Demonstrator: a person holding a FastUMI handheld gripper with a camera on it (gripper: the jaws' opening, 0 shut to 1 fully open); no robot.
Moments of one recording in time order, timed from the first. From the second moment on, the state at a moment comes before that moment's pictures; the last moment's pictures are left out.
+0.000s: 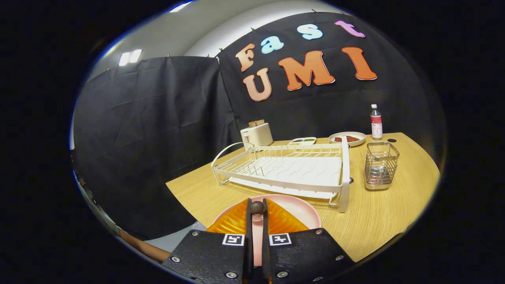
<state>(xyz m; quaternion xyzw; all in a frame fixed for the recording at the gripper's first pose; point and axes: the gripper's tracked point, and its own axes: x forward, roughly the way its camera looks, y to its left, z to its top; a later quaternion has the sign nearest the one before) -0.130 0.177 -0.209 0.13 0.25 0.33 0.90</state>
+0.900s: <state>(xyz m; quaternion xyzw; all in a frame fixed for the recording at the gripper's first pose) -0.120 0.143 -0.236 0.11 0.28 0.26 0.92</state>
